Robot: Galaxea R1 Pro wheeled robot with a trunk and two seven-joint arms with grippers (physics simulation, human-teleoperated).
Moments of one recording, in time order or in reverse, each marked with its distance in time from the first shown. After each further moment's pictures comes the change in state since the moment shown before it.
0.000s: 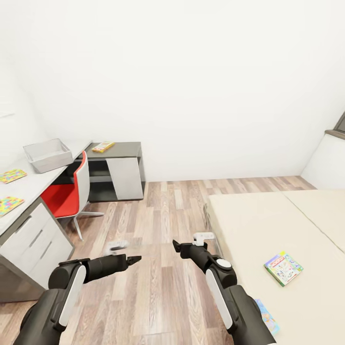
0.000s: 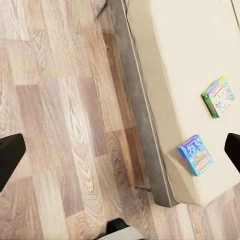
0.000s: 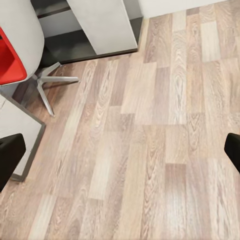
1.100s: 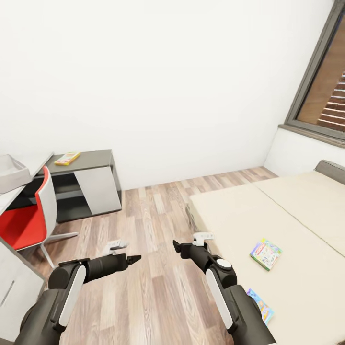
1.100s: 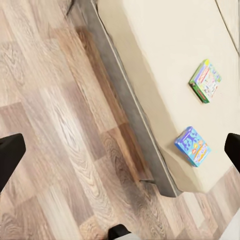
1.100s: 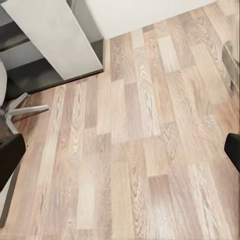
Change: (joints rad) left arm 0.001 0.000 0.000 0.000 0.000 -0.018 0.000; right arm 0.000 0.000 -0.002 0.000 -0.005 0.003 -0.003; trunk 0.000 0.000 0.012
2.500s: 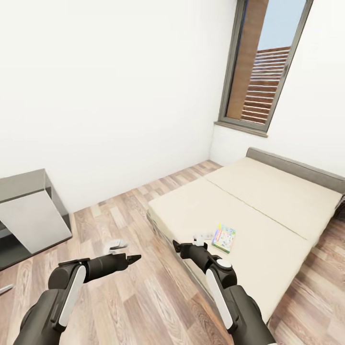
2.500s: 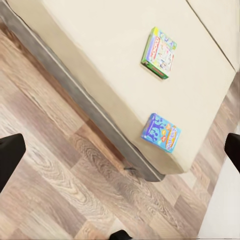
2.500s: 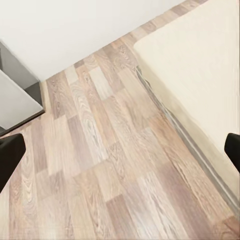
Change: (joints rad) left arm 0.000 0.000 0.001 0.000 0.000 -0.008 0.000; right arm 0.000 0.000 0.001 0.000 -0.002 0.000 0.000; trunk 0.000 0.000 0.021
